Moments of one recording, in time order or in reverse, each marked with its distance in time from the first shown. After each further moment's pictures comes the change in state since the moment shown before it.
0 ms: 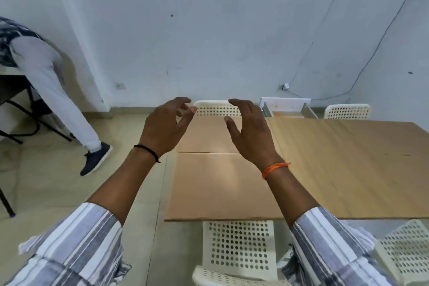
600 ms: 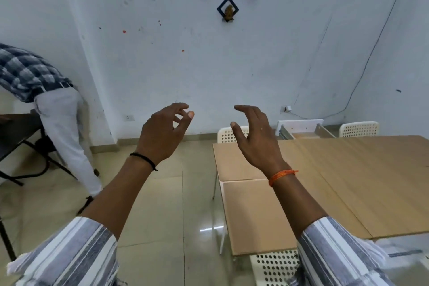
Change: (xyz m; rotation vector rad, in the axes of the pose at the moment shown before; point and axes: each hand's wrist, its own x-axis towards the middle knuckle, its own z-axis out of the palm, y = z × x) left_hand 0.046 -0.157 -0.173 -0.102 0.040 0.091; right_hand 0.063 -0.184 0.104 0.037 0.116 0.009
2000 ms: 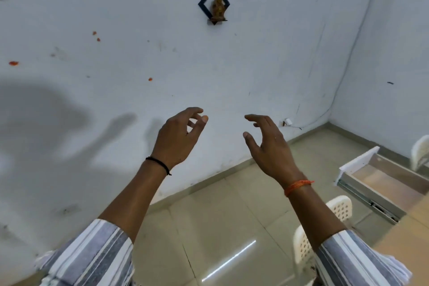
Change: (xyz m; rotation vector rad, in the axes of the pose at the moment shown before) left_hand 0.671 -0.477 0.246 -0.298 -0.303 0.212; right_hand 0.562 0.225 0.484 -0.203 0.138 0.318
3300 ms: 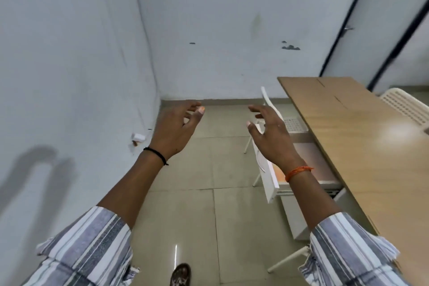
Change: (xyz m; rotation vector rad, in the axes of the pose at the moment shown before) left_hand 0.542 -0.018 0.609 -0.628 -0.830 0.538; right_hand 0.314 0.478 -0.015 -0.501 0.528 0.828
